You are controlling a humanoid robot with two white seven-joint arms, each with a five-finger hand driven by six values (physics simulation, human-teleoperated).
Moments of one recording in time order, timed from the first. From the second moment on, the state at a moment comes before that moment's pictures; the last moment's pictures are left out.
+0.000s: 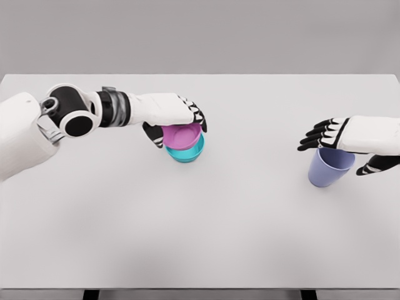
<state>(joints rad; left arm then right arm) -1.02 0.61 -1.09 -1.60 -0.34 -0.14 -0.61 -0.56 -1.24 0.61 -1.75 0.03 -0.61 0.61</state>
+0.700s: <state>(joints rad) -0.99 0.57 -1.10 -1.55 -0.38 -0.14 -0.61 -0.57 -1.20 0.61 -1.69 0.10 -0.61 0.61</state>
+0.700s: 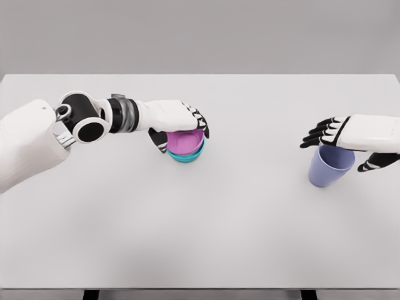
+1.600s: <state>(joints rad) -0.99 0.56 -1.10 -1.53 -0.38 -0.14 -0.61 -0.57 -1.17 0.64 -1.64 0.18 -0.61 0.61</state>
